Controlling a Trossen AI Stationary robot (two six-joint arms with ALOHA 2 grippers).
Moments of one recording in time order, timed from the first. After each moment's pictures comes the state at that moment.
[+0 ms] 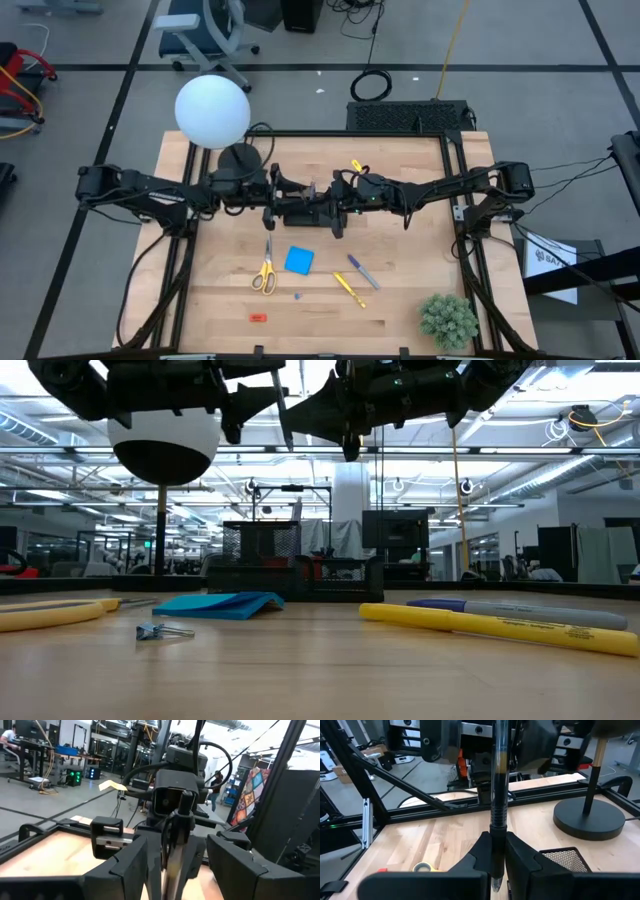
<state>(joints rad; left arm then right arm) 0.08 1.24 0.53 0.84 0.11 -0.26 -0.03 1.64 0.93 0.53 -0.05 0.16</state>
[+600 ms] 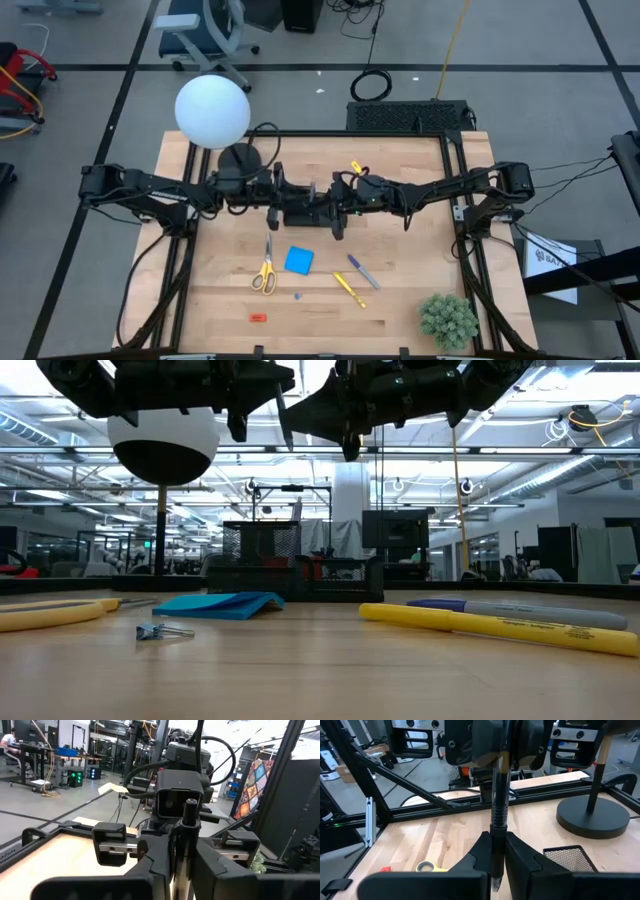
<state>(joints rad) 0.08 1.27 0.56 0.81 0.11 -0.21 -0.02 1.64 0.93 0.53 -0.06 0.17</state>
